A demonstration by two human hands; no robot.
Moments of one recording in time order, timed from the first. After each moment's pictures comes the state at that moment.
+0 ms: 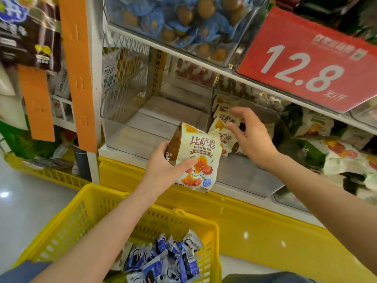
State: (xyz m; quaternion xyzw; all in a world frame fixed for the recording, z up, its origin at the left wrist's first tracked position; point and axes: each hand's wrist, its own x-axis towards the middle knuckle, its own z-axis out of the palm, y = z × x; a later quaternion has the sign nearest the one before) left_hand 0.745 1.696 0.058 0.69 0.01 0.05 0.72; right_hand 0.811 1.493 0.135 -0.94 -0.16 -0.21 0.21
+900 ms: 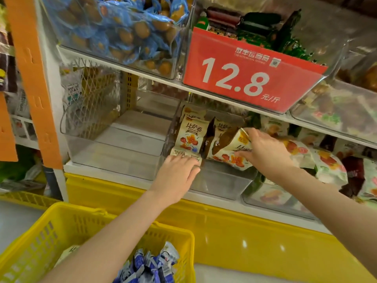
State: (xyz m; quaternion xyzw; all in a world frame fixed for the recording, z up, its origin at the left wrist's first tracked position) left_hand 0.771 1.600 0.060 0.93 -0.24 0.18 0.22; right_hand 0.767 1.388 0.167 -0.98 -0.06 -0.19 -0.07
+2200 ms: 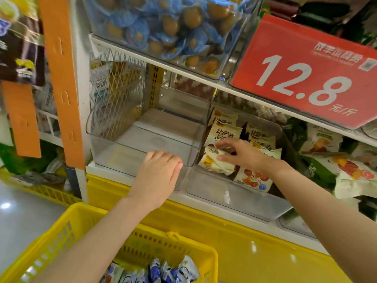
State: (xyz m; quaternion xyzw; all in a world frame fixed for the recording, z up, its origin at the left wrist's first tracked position) left_hand 0.783 1.692 0.054 0.95 -0.14 0.21 0.17; right_hand 0.876 1.458 0.114 -0.95 -0.21 0.07 0.21
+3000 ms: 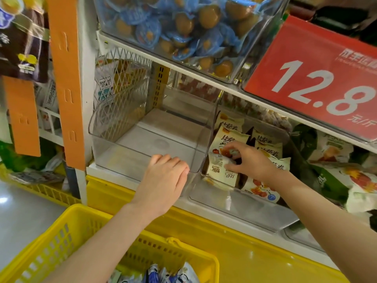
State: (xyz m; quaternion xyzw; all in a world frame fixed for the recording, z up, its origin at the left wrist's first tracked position) left_hand 0.786 1.691 0.052 0.94 -0.15 0.22 0.22; right_hand 0.888 1.450 0.102 -0.98 -0.18 0.00 0.10
